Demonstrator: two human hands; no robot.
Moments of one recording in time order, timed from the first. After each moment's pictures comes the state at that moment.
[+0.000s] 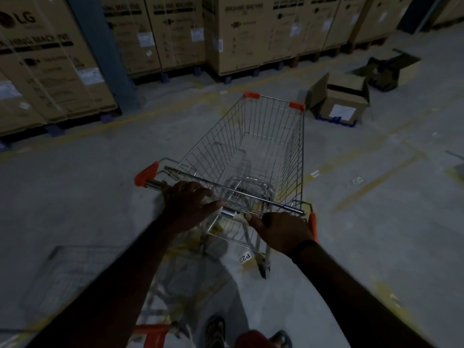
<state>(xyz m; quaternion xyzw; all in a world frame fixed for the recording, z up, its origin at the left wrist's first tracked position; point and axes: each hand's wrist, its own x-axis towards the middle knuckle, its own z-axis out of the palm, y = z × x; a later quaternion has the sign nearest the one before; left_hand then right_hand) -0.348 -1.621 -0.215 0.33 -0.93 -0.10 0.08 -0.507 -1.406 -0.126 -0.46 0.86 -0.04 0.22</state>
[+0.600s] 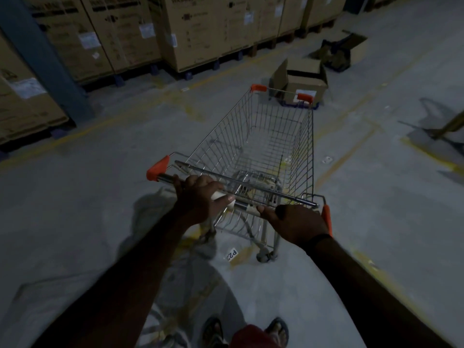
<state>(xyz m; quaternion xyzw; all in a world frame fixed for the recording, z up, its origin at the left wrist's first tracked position) -0.453 -1.602 -0.218 0.19 -0.97 -0.10 0.15 -0.568 -1.364 -0.125 -0.35 0.91 -0.05 0.20</state>
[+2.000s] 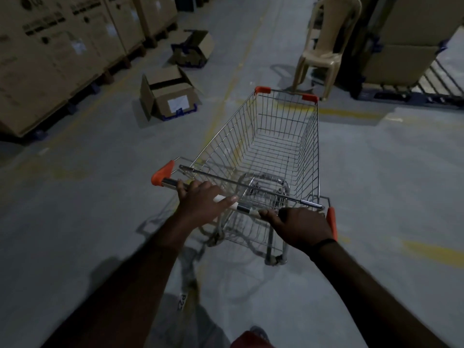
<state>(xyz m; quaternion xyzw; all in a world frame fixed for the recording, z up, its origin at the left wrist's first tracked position) -0.763 -1.371 -0.185 0.00 -0.99 -0.10 -0.07 -0.717 -1.120 -0.124 -0.07 0.98 -0.09 0.16</state>
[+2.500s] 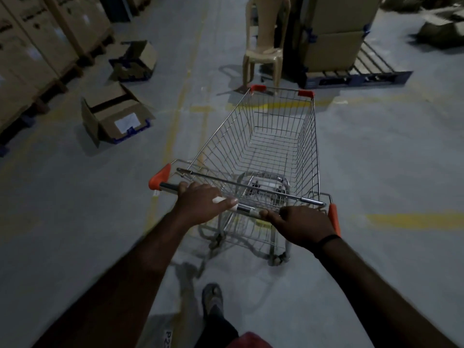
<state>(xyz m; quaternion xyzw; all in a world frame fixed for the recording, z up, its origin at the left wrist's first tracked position) -0.876 -1.253 -0.173 -0.16 -0.98 -0.03 -0.11 -0.784 -1.004 -0.153 0.01 0.98 -0.13 0.17</state>
